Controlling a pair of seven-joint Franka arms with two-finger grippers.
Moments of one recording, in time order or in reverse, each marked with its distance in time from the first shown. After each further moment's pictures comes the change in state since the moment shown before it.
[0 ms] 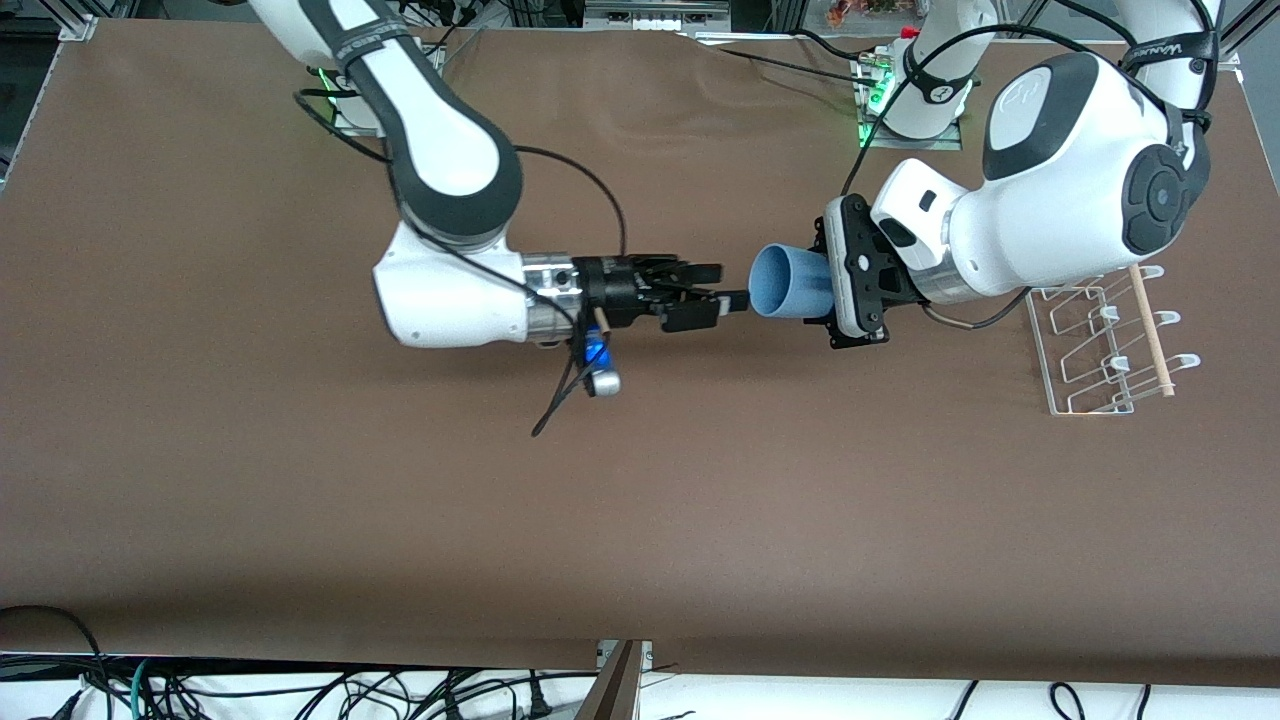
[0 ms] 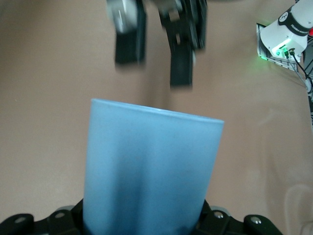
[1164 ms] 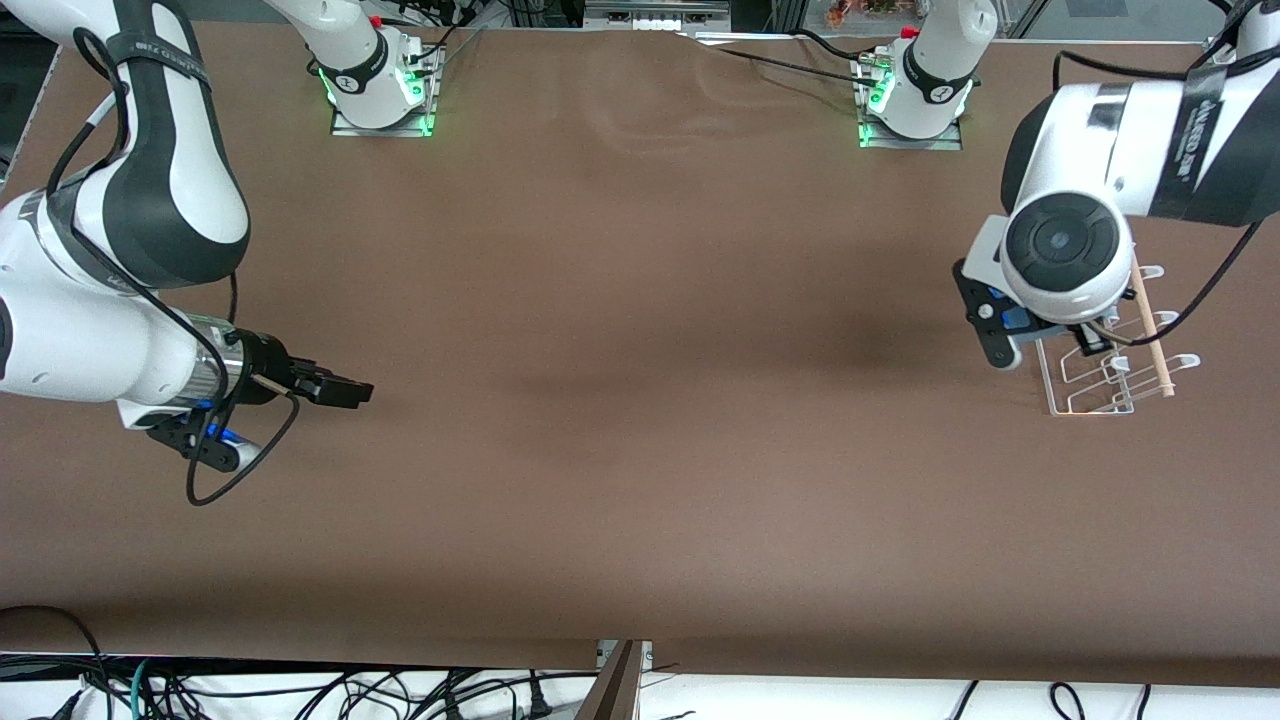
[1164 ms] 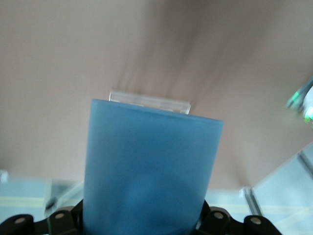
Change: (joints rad) left arm 0.029 0.048 0.015 -0.007 1.133 -0.364 -0.091; right arm -0.382 -0.121 -0.044 0.019 -1.108 -0.379 -0.152
